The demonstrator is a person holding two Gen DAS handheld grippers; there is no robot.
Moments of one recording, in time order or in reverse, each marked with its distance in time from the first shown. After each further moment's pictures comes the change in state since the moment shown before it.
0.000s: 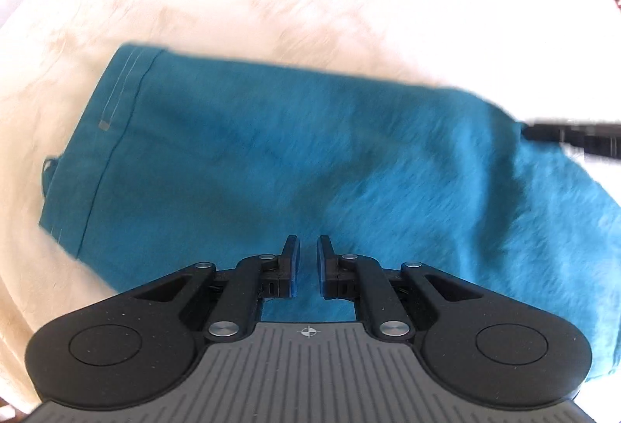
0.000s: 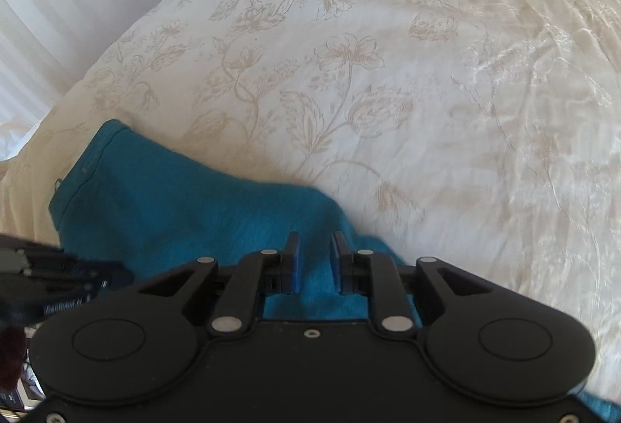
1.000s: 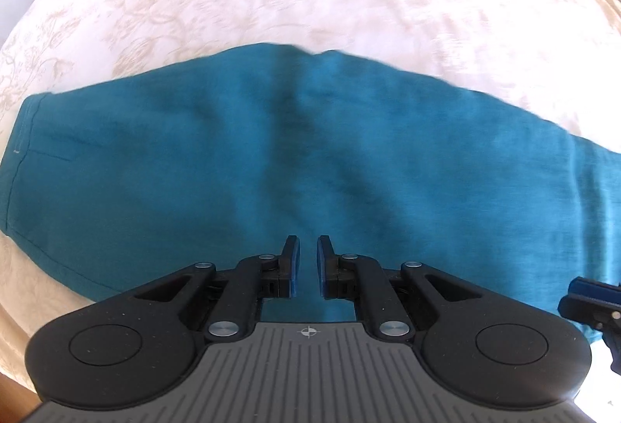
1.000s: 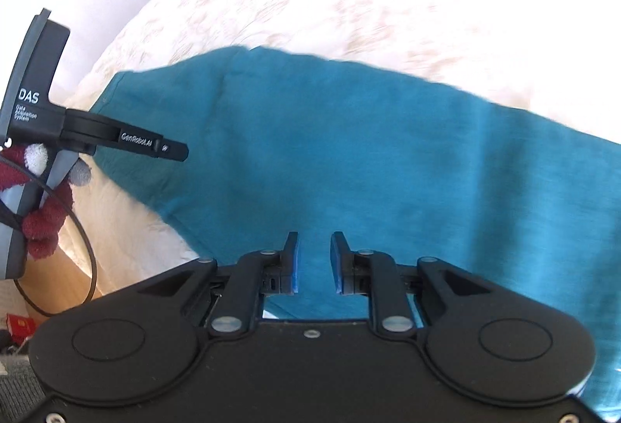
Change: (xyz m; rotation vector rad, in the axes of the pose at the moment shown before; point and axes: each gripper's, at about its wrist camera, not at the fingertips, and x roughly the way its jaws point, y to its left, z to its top) left arm -0.025 -0.228 -0.047 0.183 0.020 0.057; right arm -0.144 -0.089 -0.204 0.211 -0.039 -0.005
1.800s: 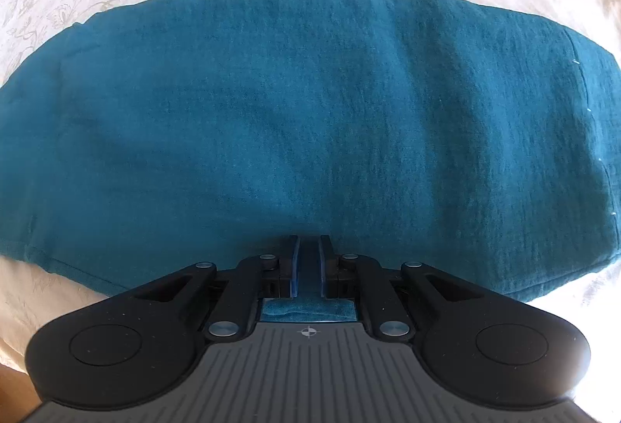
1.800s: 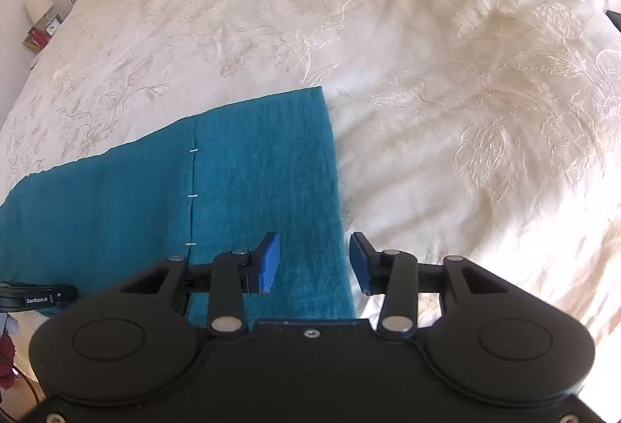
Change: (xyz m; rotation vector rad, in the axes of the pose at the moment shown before) left arm 0.014 -0.148 -0.071 0.148 0.083 -0.004; right arm -0.140 -0.246 -0.100 0.441 -0.145 -0.335
